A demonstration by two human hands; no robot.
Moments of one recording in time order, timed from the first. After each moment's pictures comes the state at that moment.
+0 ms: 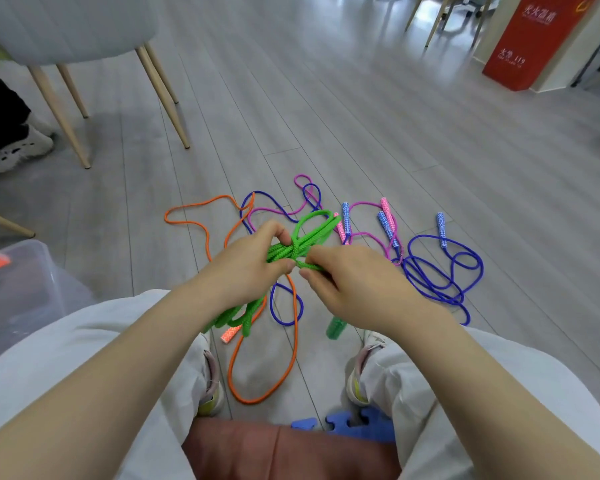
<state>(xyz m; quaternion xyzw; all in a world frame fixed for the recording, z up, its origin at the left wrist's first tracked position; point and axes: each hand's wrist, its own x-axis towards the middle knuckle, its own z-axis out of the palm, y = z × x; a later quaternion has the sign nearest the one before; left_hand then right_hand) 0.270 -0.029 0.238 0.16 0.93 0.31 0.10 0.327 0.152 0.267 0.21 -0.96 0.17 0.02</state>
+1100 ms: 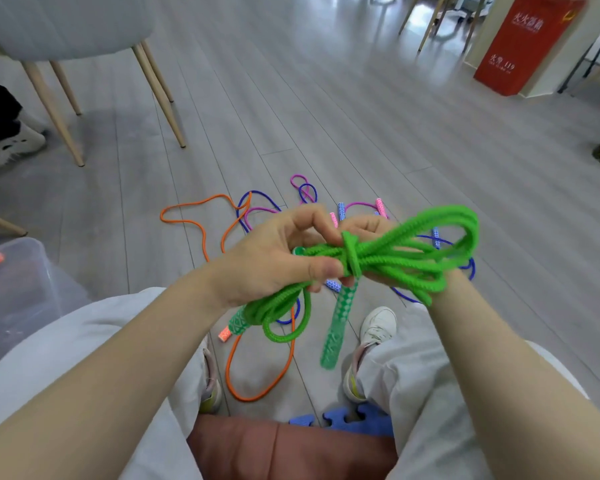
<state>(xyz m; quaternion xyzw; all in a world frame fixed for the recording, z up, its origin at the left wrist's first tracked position) 0.307 -0.010 0.296 0.28 0.60 0.70 0.25 0.285 0.208 0.246 0.05 -0.56 0.80 -0.24</state>
